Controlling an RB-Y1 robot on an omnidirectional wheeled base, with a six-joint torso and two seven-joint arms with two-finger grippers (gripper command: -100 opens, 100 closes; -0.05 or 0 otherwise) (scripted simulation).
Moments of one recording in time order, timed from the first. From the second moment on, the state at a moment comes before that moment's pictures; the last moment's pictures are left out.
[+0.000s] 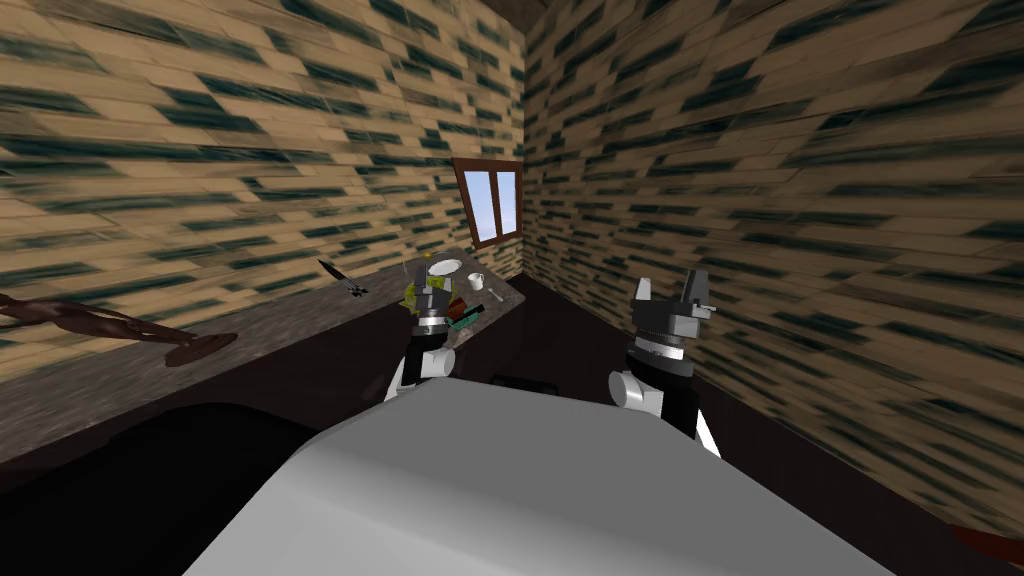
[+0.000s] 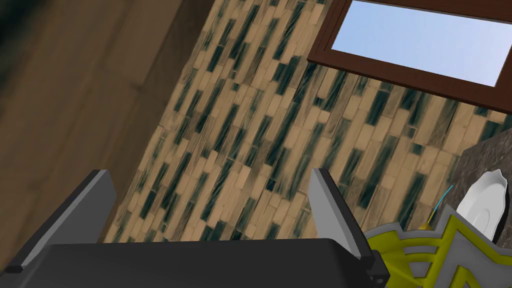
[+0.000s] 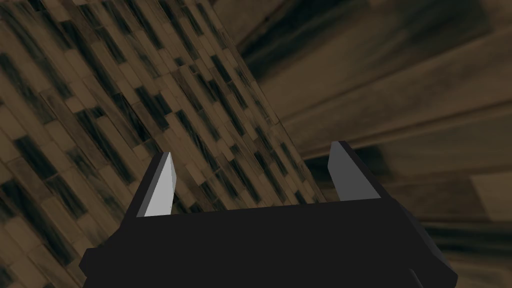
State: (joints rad) left arm 0.46 0.04 0.06 -2.21 0.07 -0.41 0.10; right arm 0.47 -0.03 -0.04 -2.23 -0.05 -0.58 -0.12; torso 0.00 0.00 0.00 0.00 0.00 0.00
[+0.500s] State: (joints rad) left arm 0.46 0.15 0.09 -2.20 0.13 -0.28 0.07; right arm 0.47 -0.03 -0.04 -2.23 -0.05 -0.58 -0.12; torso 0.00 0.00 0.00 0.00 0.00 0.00
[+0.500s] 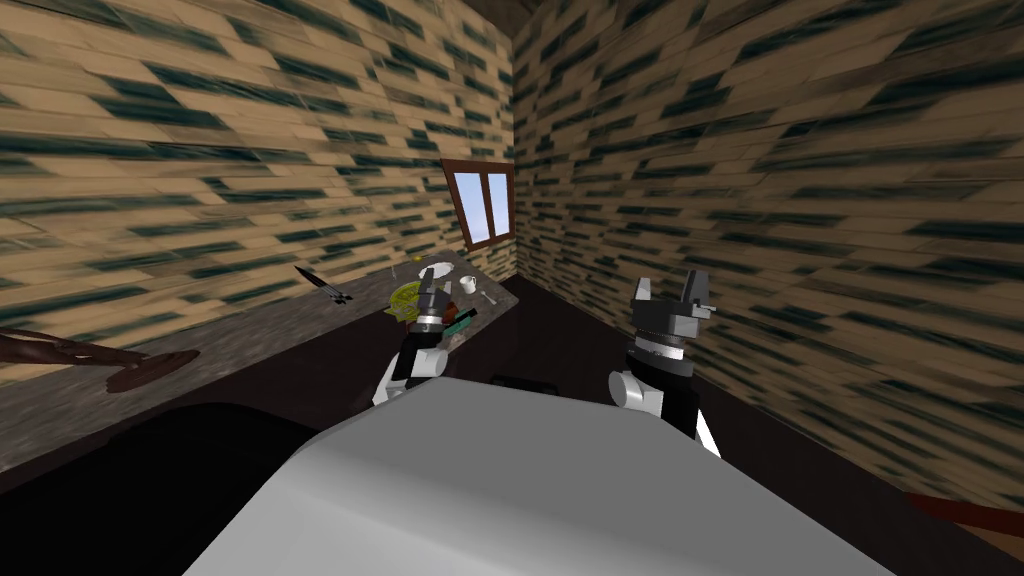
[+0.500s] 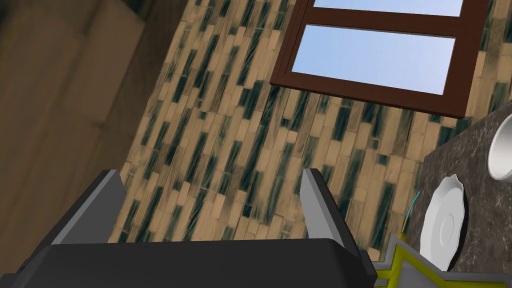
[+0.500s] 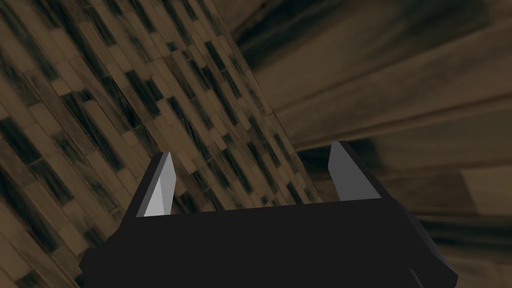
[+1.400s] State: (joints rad) left arm 0.47 0.24 0.13 -2.16 0.22 -0.06 0.01; right arm 0.47 -0.03 -0.04 -2.23 -0.05 -0.58 -0.12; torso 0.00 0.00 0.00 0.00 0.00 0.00
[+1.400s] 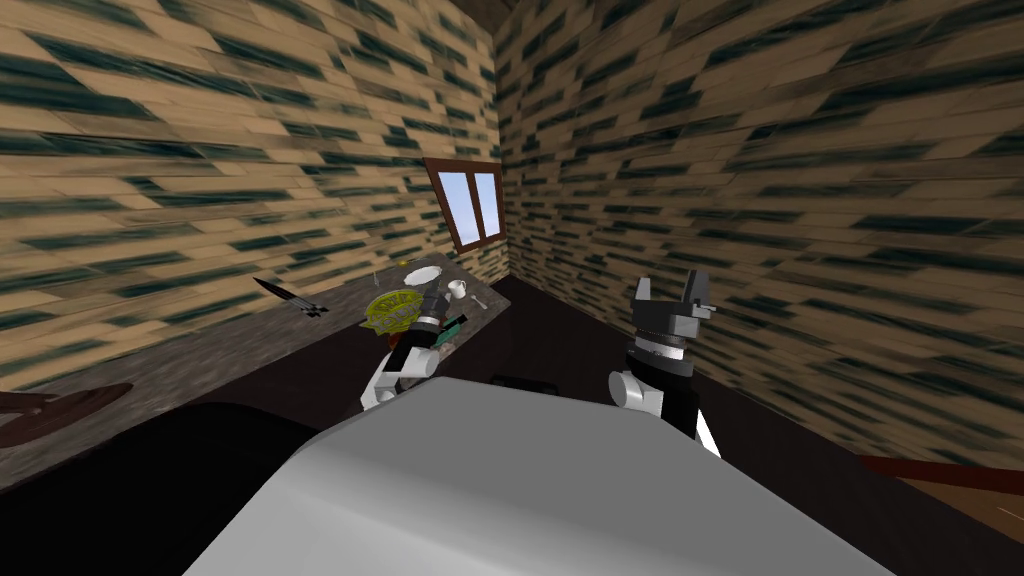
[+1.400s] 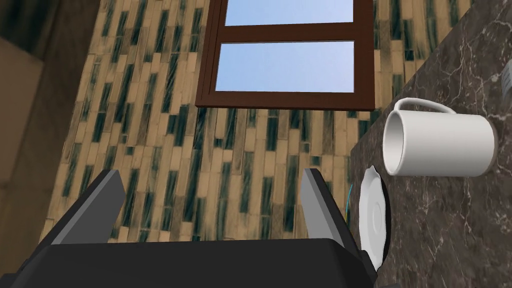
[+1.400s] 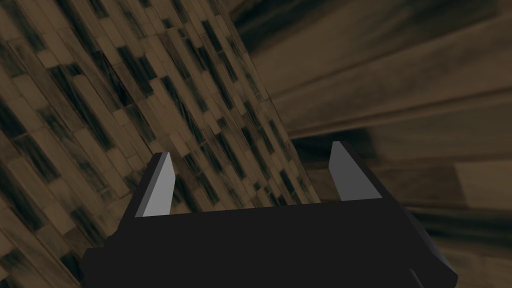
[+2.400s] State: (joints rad) left arm 0.49 0.34 0.19 -2.13 0.33 0.22 -0.08; right arm 0.47 -0.03 -0.04 -2.23 -0.05 -0.58 -0.12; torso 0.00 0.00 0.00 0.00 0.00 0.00
